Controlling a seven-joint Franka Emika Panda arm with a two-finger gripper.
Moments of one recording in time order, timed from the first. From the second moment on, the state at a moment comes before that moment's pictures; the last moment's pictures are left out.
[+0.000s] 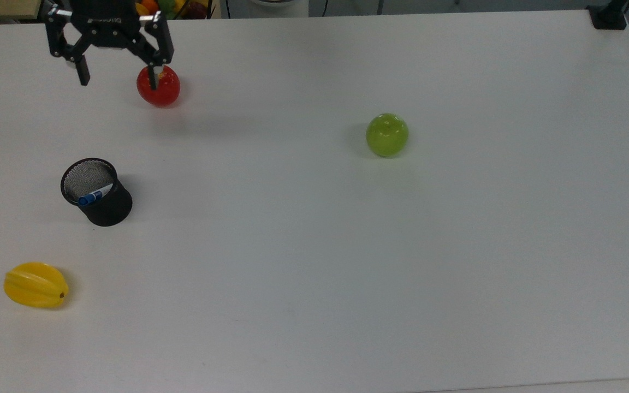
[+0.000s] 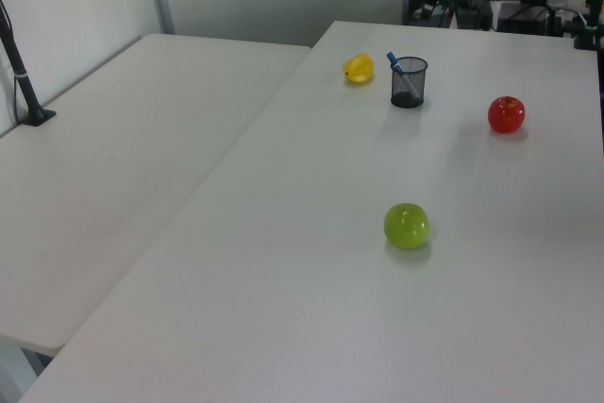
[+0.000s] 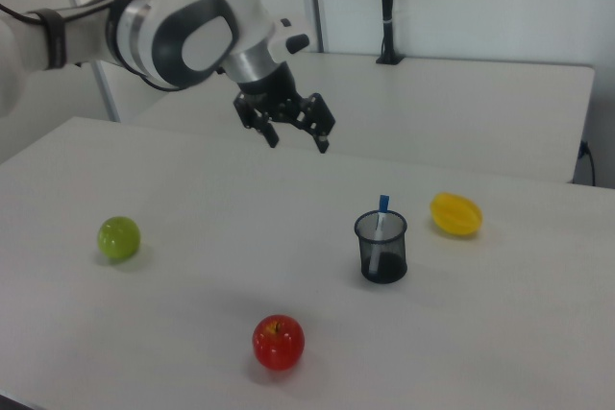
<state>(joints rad) -0.02 0.12 -0.19 -1.68 0.02 2.14 -0.28</state>
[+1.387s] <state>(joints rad) -0.04 0.34 -0.24 -1.71 0.06 2.58 -0.25</state>
